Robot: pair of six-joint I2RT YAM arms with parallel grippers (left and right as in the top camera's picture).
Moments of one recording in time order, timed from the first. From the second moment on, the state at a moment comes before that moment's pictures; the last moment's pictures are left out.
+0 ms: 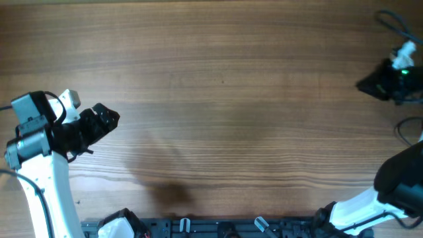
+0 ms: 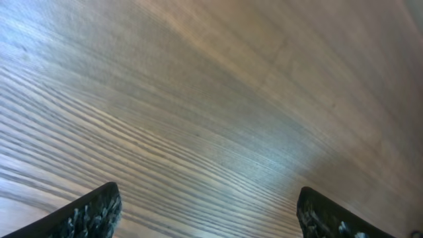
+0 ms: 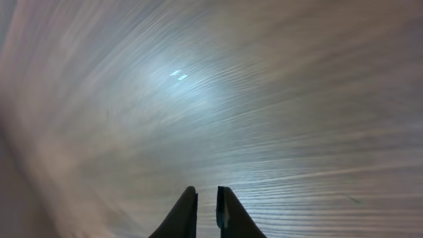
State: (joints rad) left arm 0.46 1.15 1.02 -1.04 0.42 -0.18; right arm -0.45 1.78 1.66 -1.34 -0.51 0.02
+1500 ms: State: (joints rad) left arm 0.24 0.62 1.02 -0.99 0.44 -0.11; right arm -0.15 0.14 0.54 -0.04 -0.57 0.09
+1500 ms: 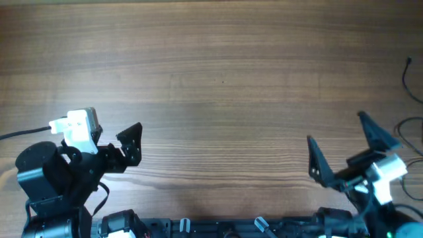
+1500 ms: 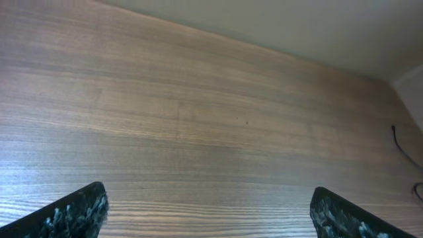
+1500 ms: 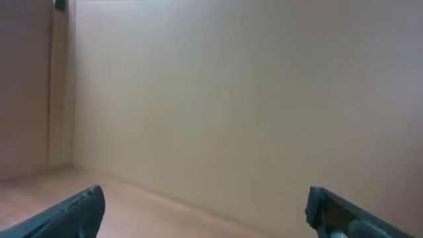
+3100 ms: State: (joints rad) left arm 0.24 0.62 1.02 -0.89 0.54 -0.11; right arm 0.00 0.02 0.05 -0.09 -0.23 0.39
